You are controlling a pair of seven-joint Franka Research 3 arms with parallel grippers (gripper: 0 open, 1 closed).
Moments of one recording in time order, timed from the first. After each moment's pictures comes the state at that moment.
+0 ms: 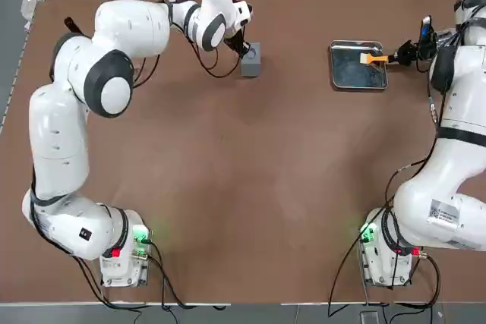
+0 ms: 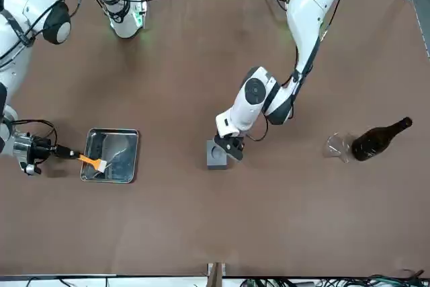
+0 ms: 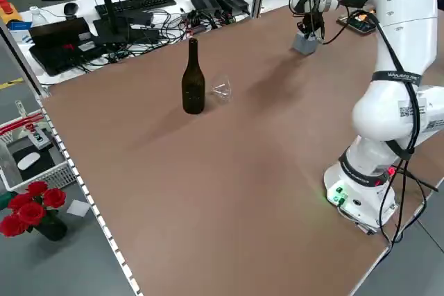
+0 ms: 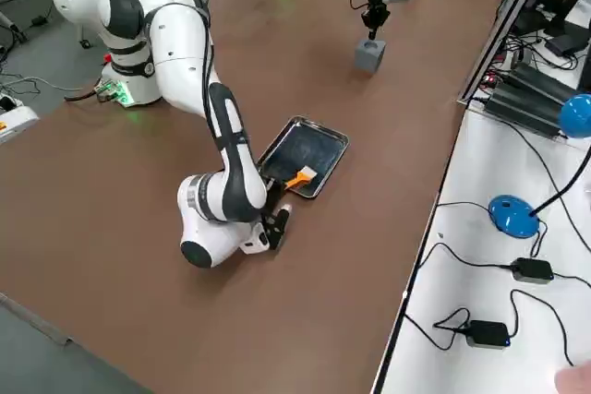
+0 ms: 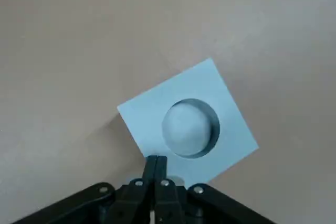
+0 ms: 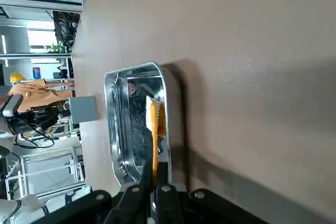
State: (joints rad) left arm -0.43 0.71 -0.29 -1.60 0.09 2.55 -0.21; right arm -0.26 1.06 -0.49 -1.31 1.23 1.35 -0.97
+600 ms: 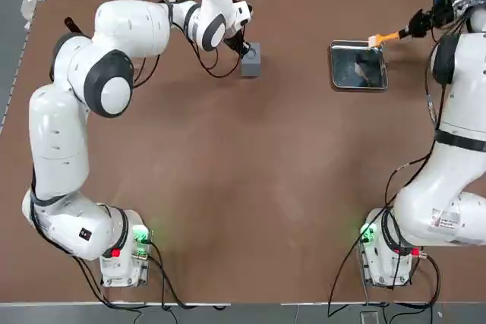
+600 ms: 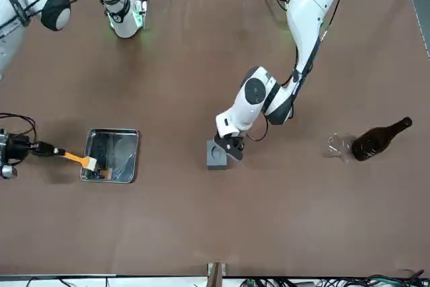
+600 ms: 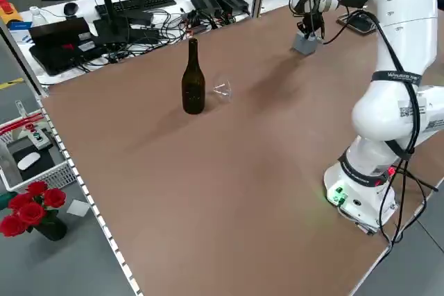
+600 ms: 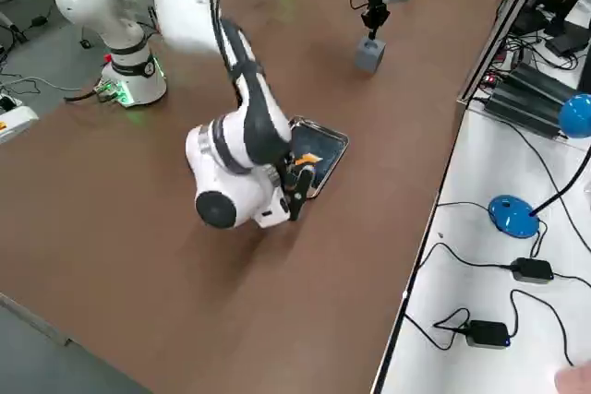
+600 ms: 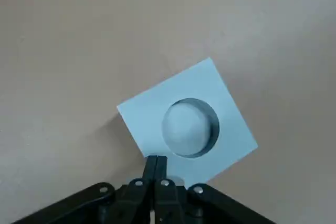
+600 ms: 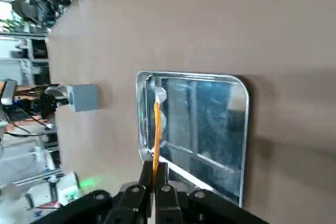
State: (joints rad) left arm -0.43 0.71 -0.29 -1.60 0.09 2.55 -0.21; right arm -0.09 0.87 -0.66 -1.29 1.11 1.32 -0.87
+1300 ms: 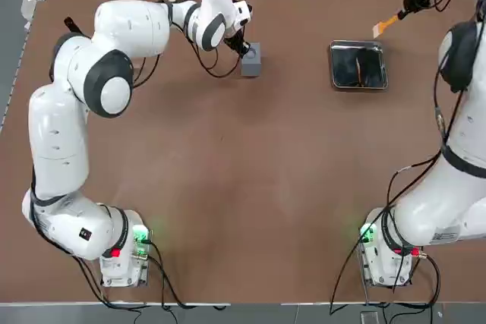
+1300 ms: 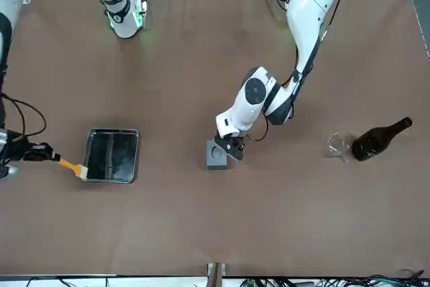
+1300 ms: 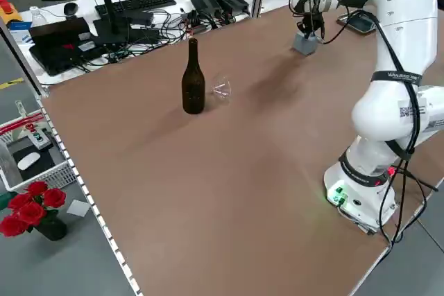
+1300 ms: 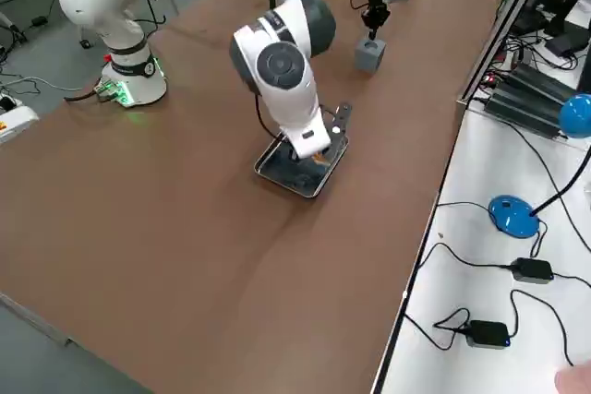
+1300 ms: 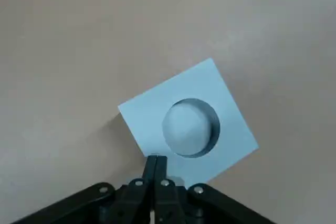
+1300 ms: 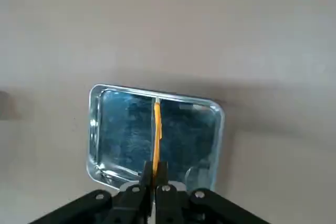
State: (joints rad) left arm -0.43 0.71 -0.29 -1.60 0.09 2.55 -0.21; right arm 0.08 0.49 -0.45 -1.60 0.60 1.86 -0.63
